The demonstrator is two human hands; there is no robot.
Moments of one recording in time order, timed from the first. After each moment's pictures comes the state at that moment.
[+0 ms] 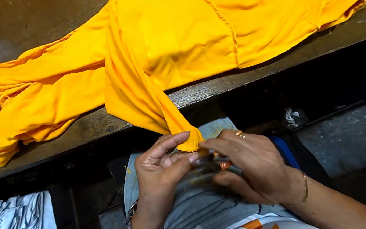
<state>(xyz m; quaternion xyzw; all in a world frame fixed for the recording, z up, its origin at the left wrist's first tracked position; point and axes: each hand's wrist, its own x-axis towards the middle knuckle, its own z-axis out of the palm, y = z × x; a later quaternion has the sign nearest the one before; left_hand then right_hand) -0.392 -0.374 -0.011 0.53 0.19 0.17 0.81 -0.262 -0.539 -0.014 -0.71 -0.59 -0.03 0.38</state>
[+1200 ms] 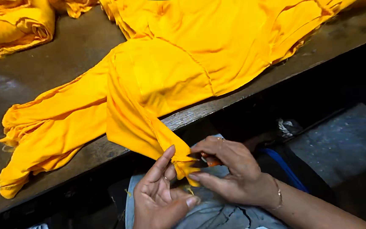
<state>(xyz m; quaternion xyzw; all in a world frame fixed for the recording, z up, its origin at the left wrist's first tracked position) -0.396 -0.367 -0.001 0.48 0.08 0.12 0.87 -0.253 -0.524 -0.018 -0.69 -0.50 -0.02 0.53</state>
